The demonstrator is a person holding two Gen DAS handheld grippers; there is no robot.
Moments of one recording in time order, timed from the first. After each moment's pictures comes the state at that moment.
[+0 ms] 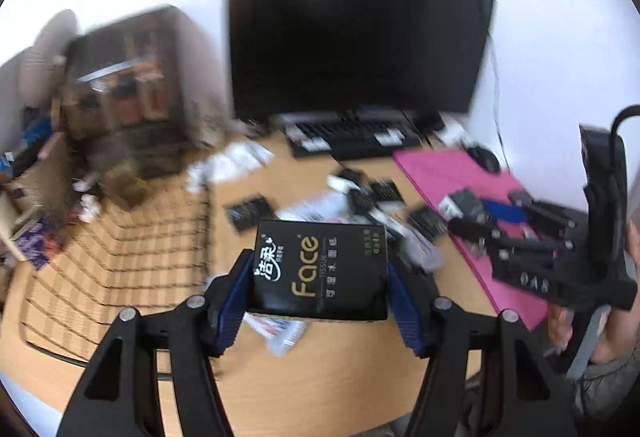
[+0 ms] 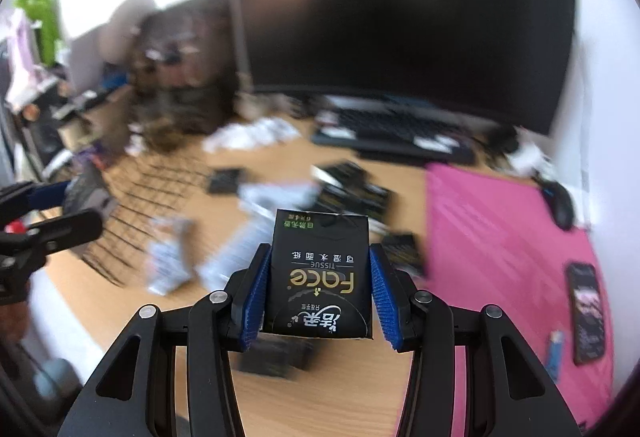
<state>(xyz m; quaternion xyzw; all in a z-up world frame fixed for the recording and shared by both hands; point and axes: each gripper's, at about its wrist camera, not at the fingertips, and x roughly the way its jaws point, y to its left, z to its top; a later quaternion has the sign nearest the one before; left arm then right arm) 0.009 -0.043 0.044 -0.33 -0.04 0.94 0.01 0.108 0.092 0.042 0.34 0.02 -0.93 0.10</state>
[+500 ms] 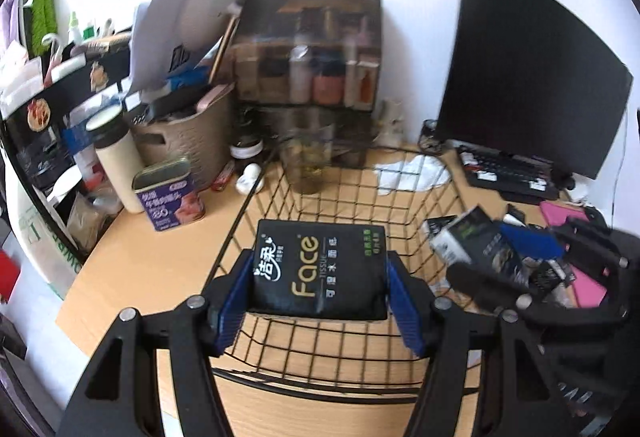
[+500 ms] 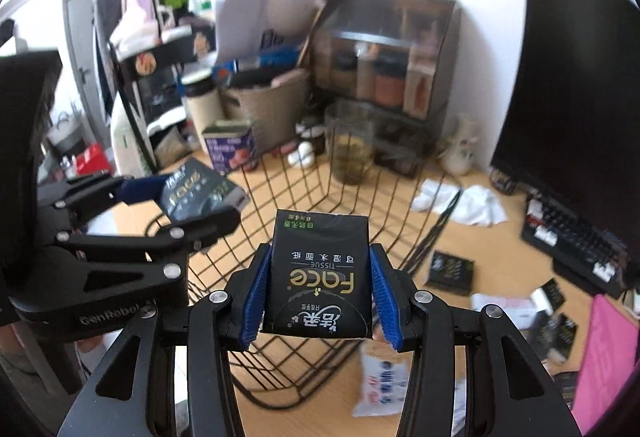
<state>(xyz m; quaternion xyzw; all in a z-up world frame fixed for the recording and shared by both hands) 0.023 -0.204 0.027 -0.35 -0.09 0.92 -0.18 0.055 -0.154 0.055 0.34 0.10 -0.89 0.28</state>
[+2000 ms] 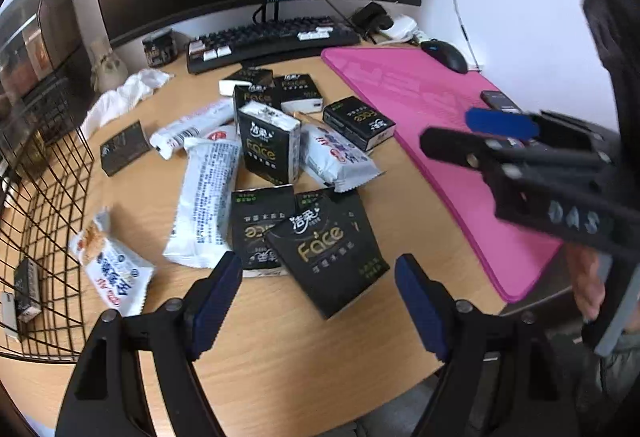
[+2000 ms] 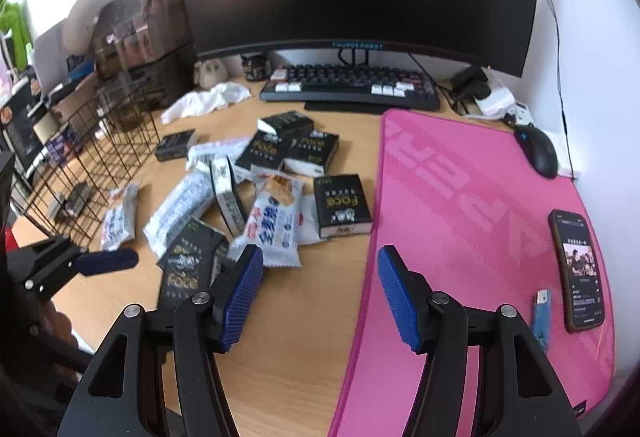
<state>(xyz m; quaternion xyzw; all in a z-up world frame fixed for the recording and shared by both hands) -0.046 0.091 -0.072 -0.47 0.01 0.88 0.10 0.116 0.175 -0.015 0.41 0.00 -0.91 0.03</state>
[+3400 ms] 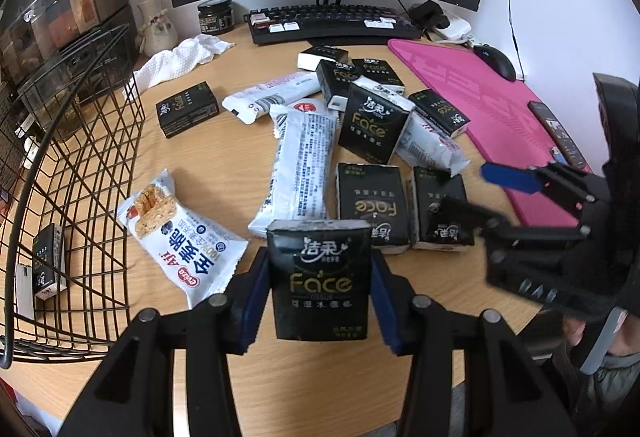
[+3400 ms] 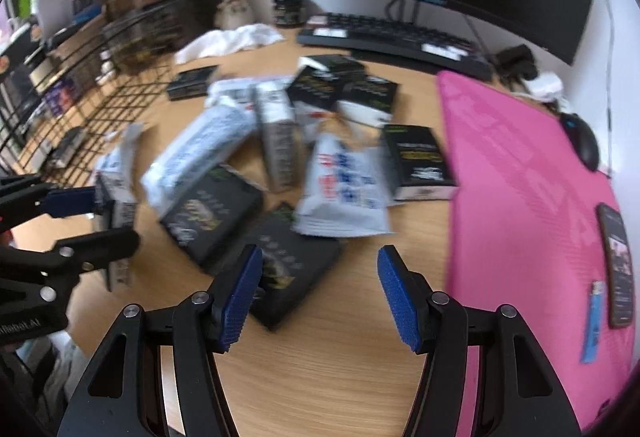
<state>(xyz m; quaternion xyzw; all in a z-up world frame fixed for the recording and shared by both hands) -0.045 0.021 -0.080 -0.49 -0.01 0.87 0.05 0.095 0.125 -0.064 0.45 0.03 -0.89 0.04</state>
